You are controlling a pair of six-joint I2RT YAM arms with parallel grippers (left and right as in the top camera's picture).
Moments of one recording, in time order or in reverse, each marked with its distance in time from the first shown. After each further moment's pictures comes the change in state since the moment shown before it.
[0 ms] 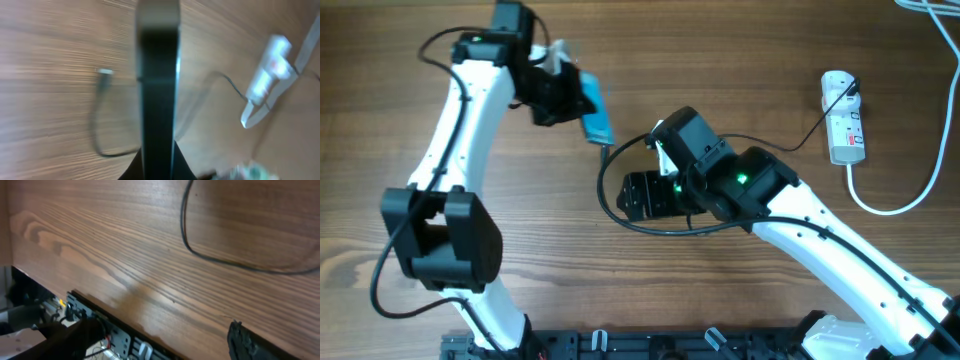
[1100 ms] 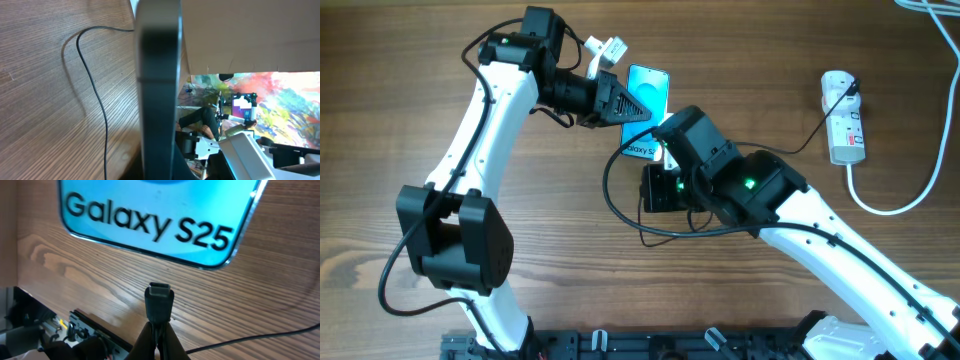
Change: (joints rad) left arm -0.116 0.000 0.000 -0.051 0.595 0.472; right arm 0.000 -0.040 -0.036 0.093 0.065 0.048
